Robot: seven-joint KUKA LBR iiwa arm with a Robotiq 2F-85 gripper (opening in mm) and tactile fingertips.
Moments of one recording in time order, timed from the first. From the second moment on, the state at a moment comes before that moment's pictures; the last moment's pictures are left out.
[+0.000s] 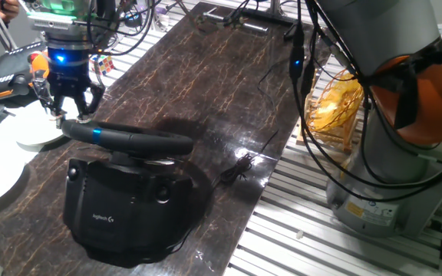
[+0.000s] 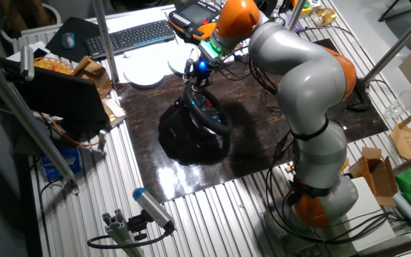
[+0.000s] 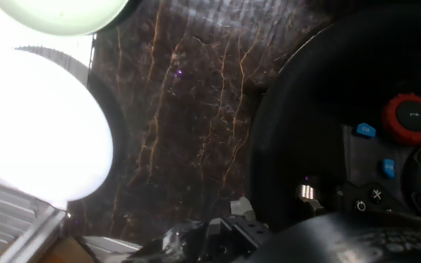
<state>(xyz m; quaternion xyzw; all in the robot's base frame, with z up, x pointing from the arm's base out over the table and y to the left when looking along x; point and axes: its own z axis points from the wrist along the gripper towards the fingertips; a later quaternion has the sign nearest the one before) 0.625 0.244 0.219 -0.51 -0.83 -0.19 0.14</state>
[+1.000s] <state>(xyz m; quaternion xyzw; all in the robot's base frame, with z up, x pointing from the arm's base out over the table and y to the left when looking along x) 0.630 0.229 0.220 -0.52 -0.82 -0.20 0.14</state>
